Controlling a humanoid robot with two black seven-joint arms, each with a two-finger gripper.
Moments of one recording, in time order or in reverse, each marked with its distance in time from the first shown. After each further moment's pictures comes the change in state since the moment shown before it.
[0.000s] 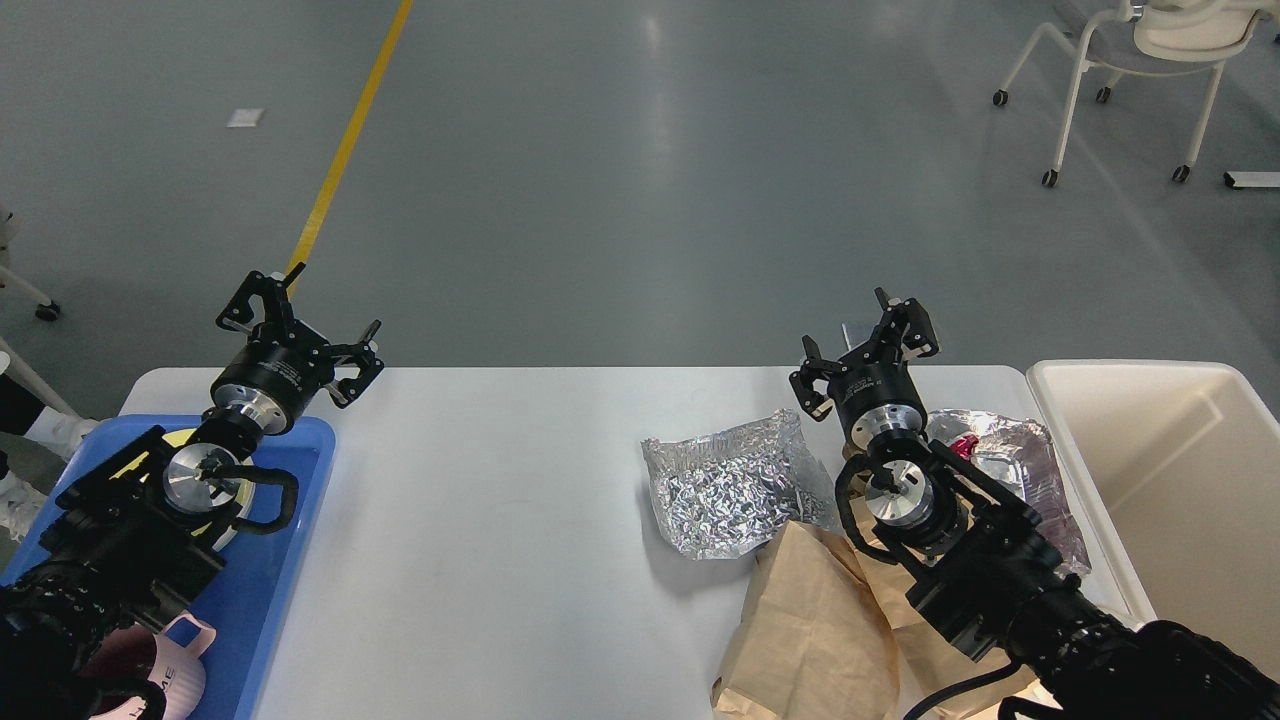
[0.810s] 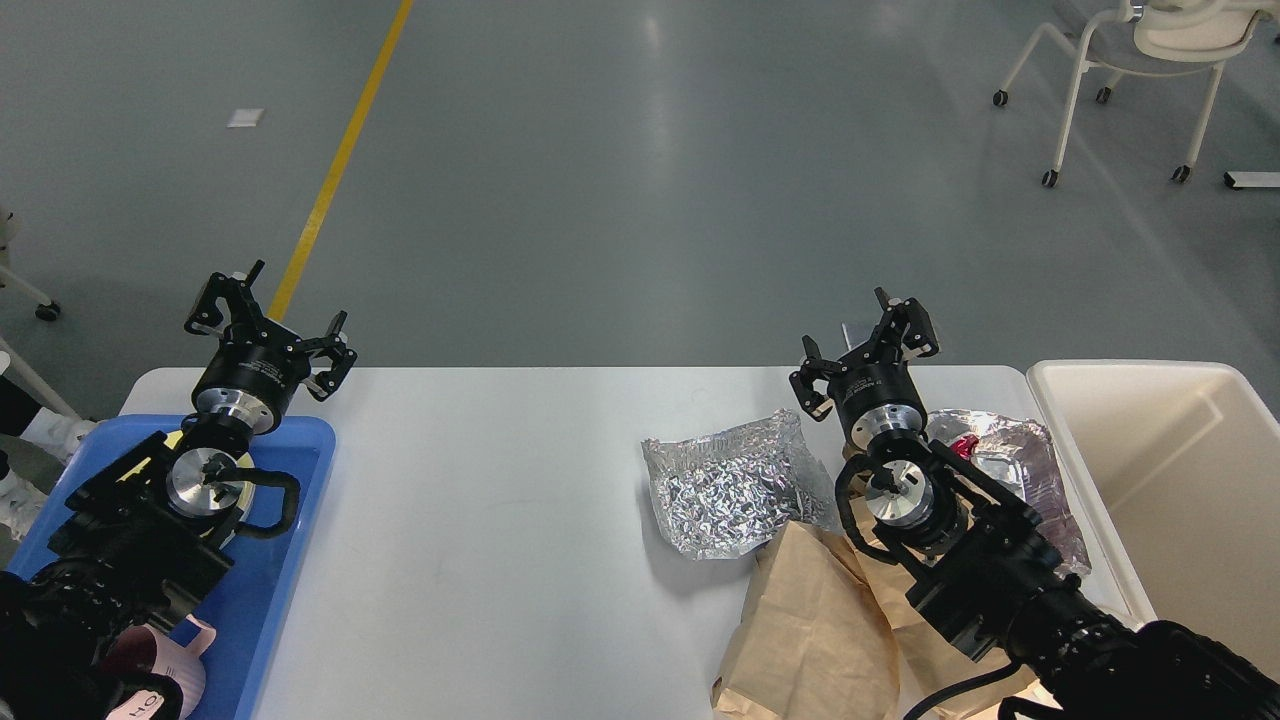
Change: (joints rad) left arm -0.007 -0.035 -0.004 0.070 0.000 0.005 -0.134; right arm 0.000 0.000 0.000 0.000 0.000 0.000 0.000
